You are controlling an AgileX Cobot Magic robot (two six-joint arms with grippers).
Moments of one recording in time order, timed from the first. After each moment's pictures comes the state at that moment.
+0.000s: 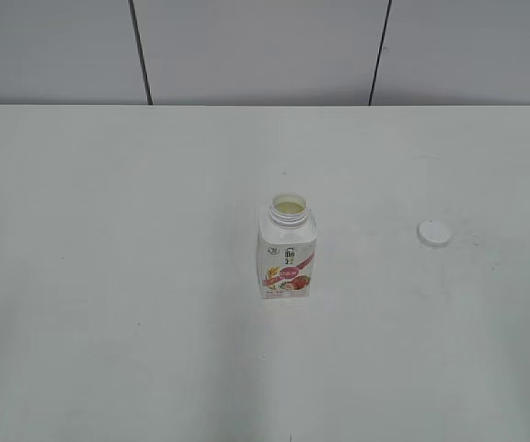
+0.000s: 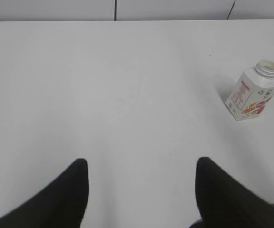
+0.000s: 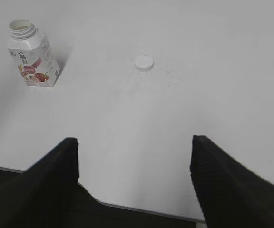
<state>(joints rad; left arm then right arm) -0.11 -0.01 -0.52 -0.03 1.06 -0.04 0.12 -0.01 -0.51 0.15 1.10 -0.15</state>
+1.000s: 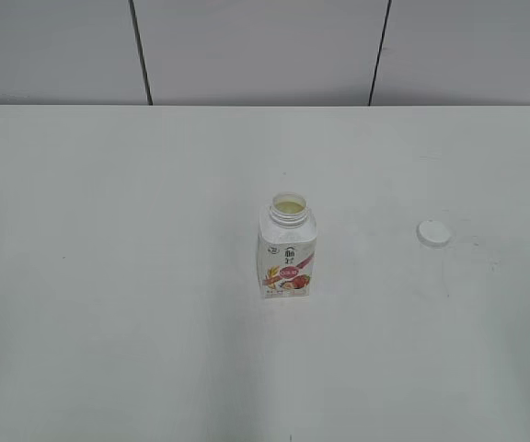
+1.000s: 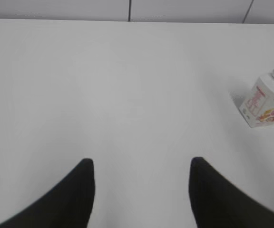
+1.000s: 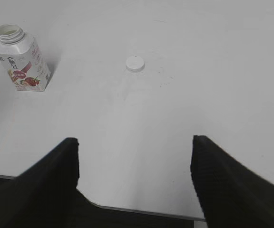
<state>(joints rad) -0.06 -0.01 -0.52 -0.03 1.06 -0.04 0.07 -0.01 -0.51 0.15 1.10 -0.15</state>
